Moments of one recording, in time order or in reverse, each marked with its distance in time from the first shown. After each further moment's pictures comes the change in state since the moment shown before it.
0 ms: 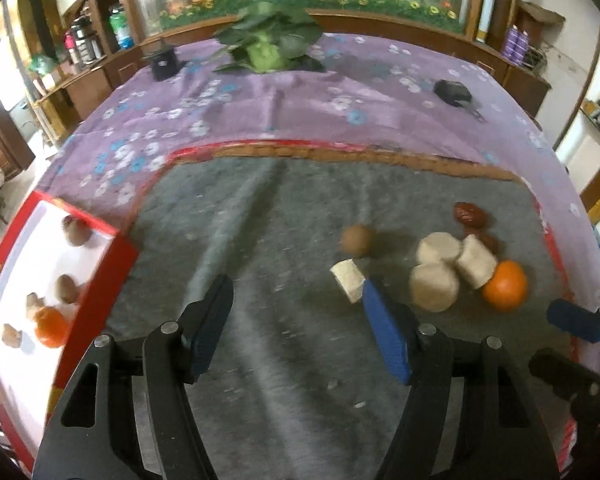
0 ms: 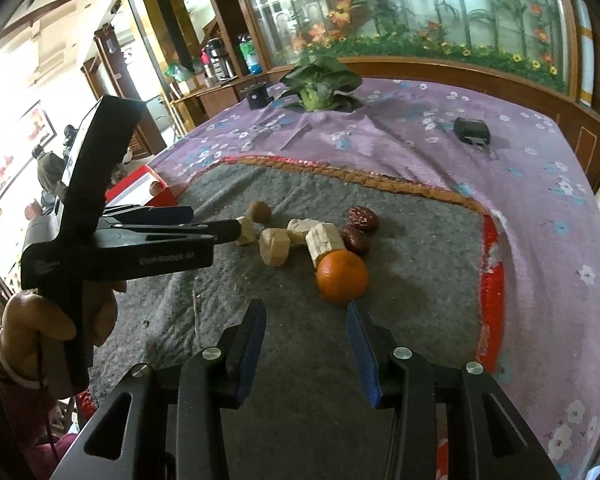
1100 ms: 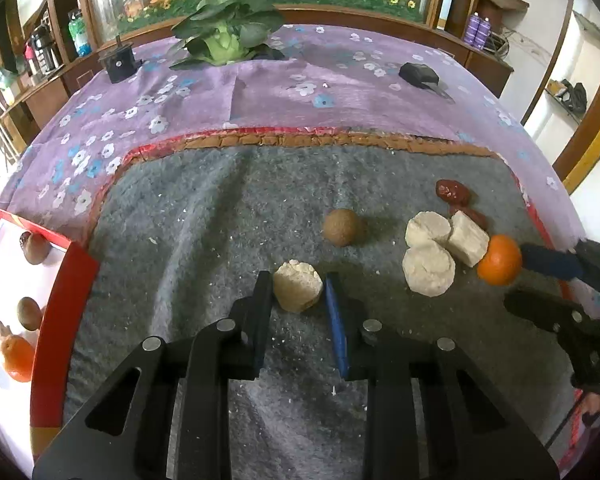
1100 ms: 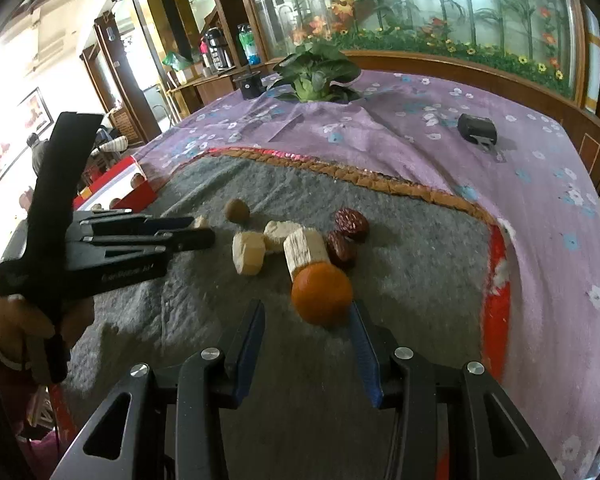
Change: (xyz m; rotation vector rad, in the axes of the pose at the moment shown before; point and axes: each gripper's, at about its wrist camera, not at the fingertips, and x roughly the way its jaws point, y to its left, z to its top) left arm 0.020 -0.002 0.000 0.095 0.010 -0.166; right arm 0.030 -0.014 0.015 -0.014 0.022 -0.045
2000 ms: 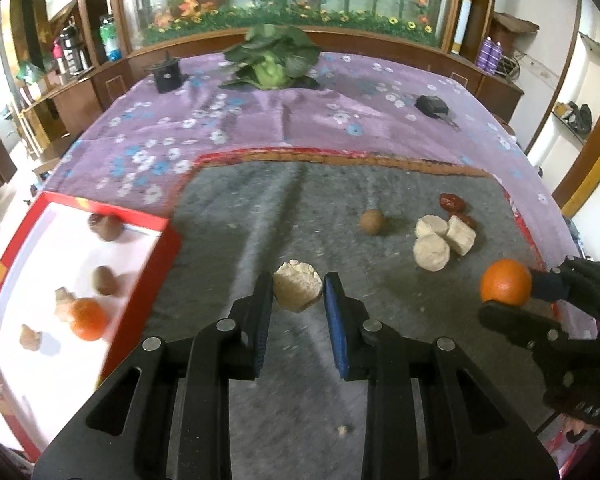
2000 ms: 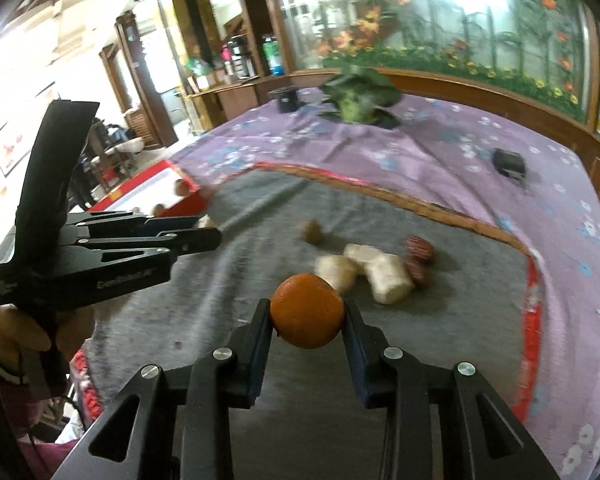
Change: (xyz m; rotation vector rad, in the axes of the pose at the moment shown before) left arm -0.063 0.029 -0.020 -0.053 -0.068 0.064; right arm -0.015 0.072 0.005 -0.081 -0.038 0.053
